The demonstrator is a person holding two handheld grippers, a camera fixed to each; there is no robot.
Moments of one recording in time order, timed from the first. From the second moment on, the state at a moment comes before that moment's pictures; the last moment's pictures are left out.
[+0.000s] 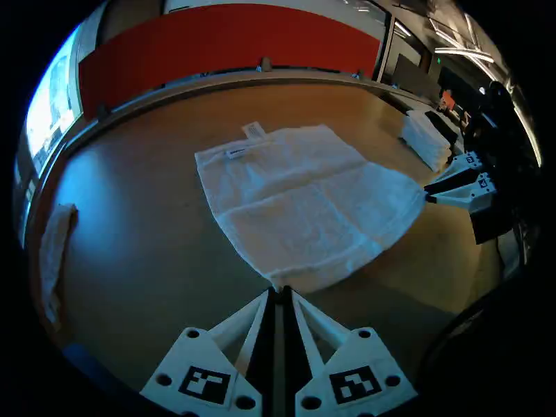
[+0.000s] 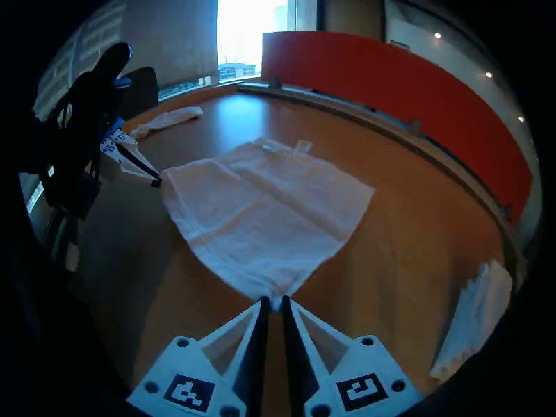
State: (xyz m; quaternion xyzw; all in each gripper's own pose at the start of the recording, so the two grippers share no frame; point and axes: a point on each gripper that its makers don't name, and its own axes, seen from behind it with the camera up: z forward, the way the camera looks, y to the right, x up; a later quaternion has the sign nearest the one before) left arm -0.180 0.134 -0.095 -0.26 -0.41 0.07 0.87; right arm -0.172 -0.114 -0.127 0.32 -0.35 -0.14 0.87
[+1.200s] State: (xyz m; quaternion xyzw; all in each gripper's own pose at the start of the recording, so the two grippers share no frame) left arm -0.089 0.145 -0.108 -0.25 -0.41 -0.02 0.88; right arm -0.059 -0.107 -0.123 0.32 -0.30 -0.11 0.89
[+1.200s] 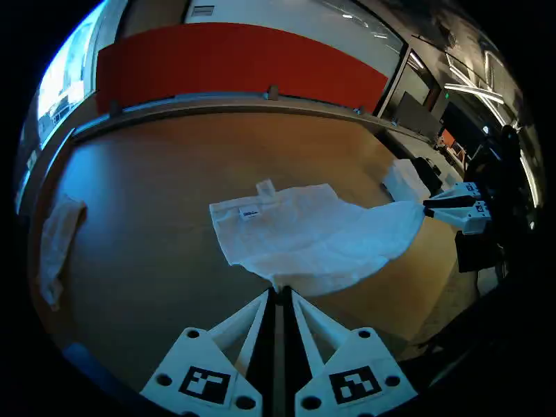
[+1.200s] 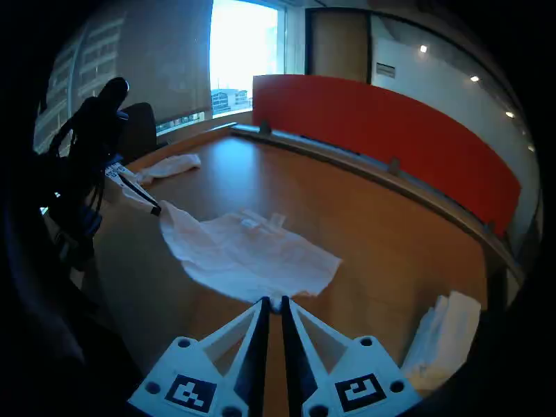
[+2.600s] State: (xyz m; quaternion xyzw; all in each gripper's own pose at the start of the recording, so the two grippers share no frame) left arm -0.083 0.149 -0.053 -0.24 -0.41 -0.04 0.88; right arm -0.060 -0.099 -0.068 0.31 -0.30 -0.13 0.89
